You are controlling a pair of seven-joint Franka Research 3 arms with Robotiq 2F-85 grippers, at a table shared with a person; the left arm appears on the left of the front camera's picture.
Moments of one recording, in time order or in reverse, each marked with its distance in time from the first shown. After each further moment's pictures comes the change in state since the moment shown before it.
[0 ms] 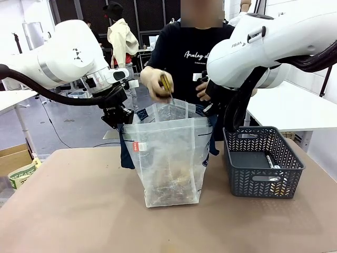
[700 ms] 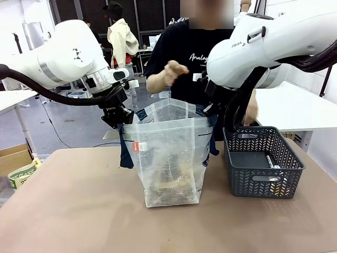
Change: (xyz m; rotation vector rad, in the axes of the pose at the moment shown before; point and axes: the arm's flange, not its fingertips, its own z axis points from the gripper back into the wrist) left arm 0.000 0.000 0.000 0.000 0.000 0.000; right arm 0.000 0.000 0.000 0.000 0.001 0.000
